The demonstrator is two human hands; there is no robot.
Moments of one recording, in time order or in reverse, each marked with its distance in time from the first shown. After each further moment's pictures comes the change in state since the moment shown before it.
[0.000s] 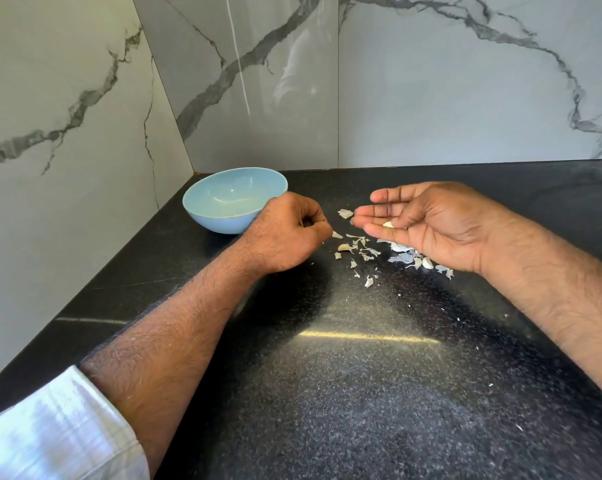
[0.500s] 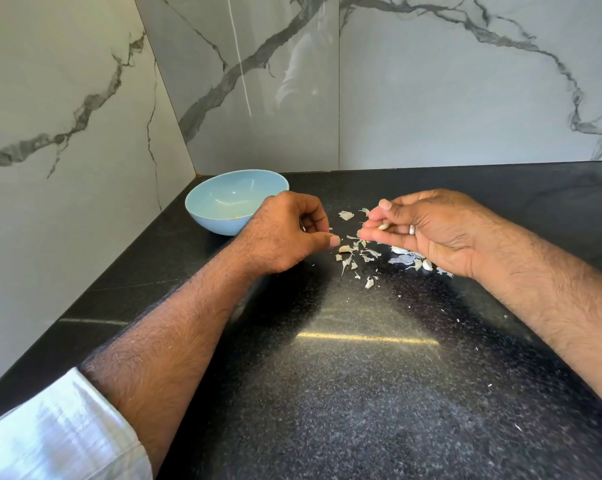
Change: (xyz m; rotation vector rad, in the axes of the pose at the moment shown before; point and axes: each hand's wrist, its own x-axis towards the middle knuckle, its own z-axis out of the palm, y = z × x) left_hand -0.001 -0.003 -0.006 0.019 0.000 0.074; right_hand -0.004 0.005 0.005 -0.075 0.132 -0.033
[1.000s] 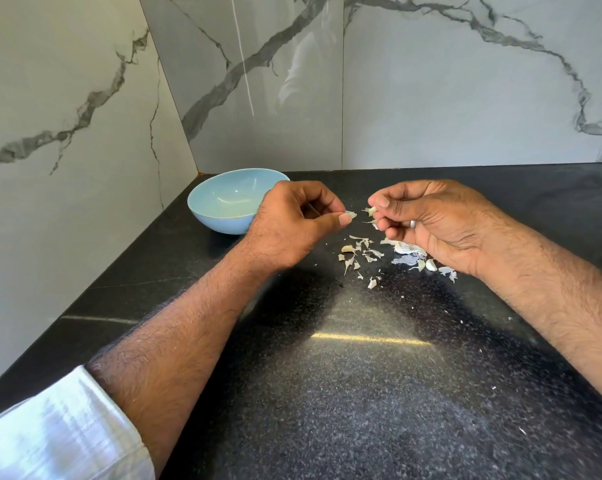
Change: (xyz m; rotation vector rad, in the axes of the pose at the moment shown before) left_hand 0.001 0.007 0.008 -0.299 0.135 0.082; right_hand 0.000 -0.003 0.000 -0.144 -0.081 -0.152
